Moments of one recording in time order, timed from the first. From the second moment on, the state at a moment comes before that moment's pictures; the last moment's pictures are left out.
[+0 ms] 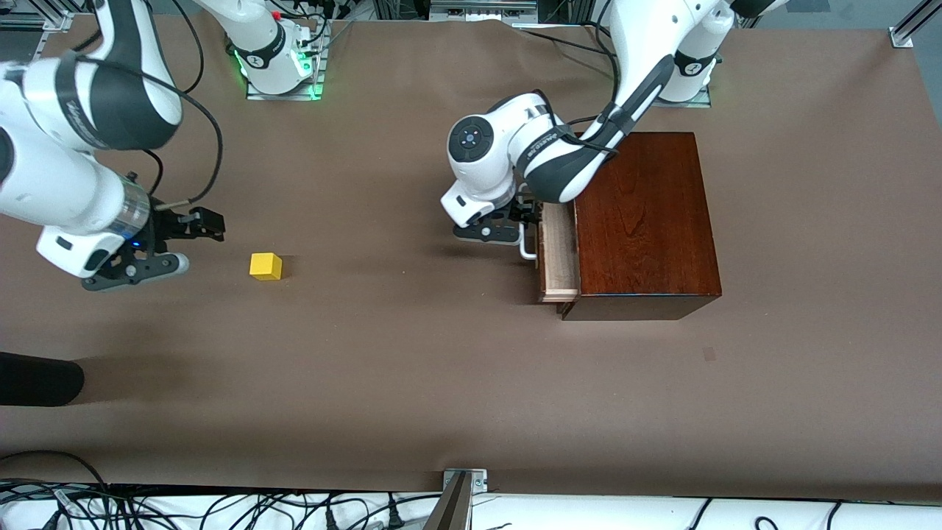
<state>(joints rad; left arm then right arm) -0.45 0.68 -0.45 -1.50 0.35 1.95 -0.86 0.17 0.27 -0.05 -1.61 -0.01 1.76 -0.13</state>
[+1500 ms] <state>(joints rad) -0.39 0.56 -0.46 -1.29 0.36 1.61 -0.70 0.15 0.43 -0.07 -2.16 0.06 2.57 -0.11</state>
